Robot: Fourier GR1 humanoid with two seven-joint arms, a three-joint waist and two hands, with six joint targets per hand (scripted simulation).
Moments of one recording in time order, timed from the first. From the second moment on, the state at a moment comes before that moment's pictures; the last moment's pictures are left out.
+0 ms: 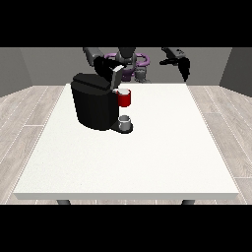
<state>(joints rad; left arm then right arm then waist) -0.27 0.12 0.18 -1.34 0.04 -0.18 -0.08 -0.72 -0.12 -0.04 -1.02 0.07 0.06 -0.06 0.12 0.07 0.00</state>
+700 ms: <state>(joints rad) -0.27 0.11 0.14 -1.35 0.04 -0.18 -0.13 -0.81 -0.08 -0.01 -0.99 0.13 0.04 -0.07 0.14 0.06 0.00</state>
